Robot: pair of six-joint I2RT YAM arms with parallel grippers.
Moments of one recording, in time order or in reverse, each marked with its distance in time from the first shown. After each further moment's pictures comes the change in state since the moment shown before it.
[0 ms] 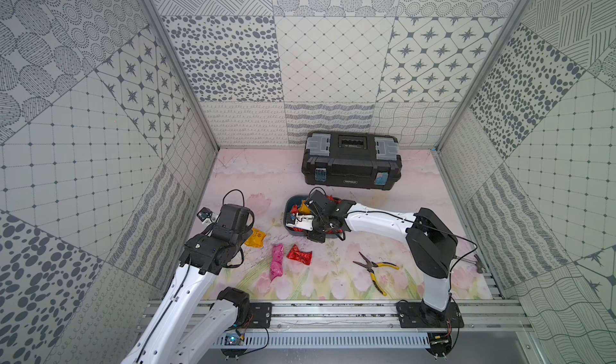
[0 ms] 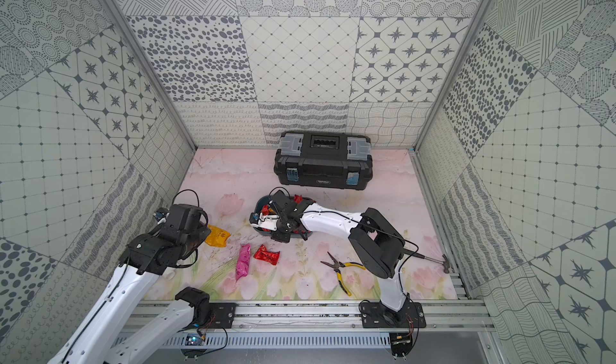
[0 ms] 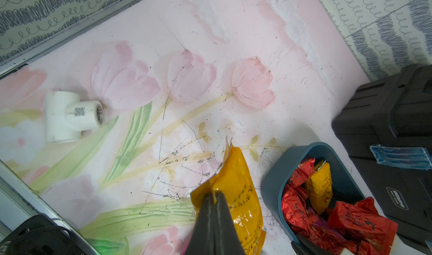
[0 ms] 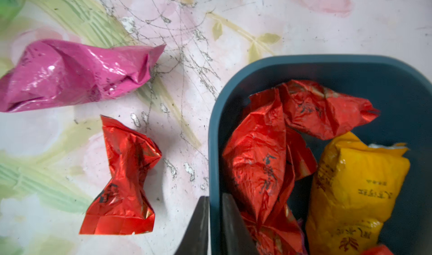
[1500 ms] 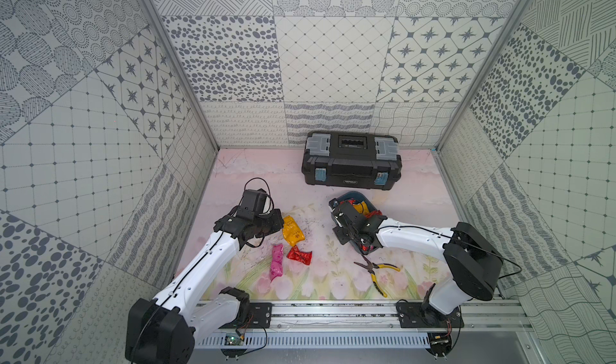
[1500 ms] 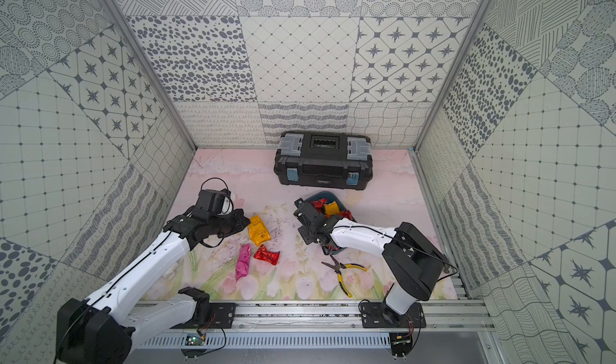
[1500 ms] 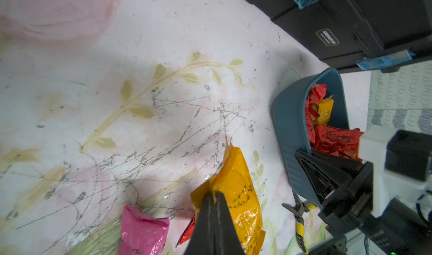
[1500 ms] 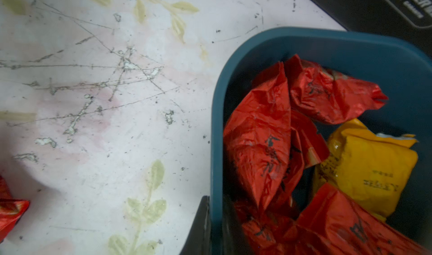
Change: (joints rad) left arm 0.000 0.333 -0.116 0.517 0.671 0.494; right arm -0.065 -0.320 -0.434 0.159 0.451 0.717
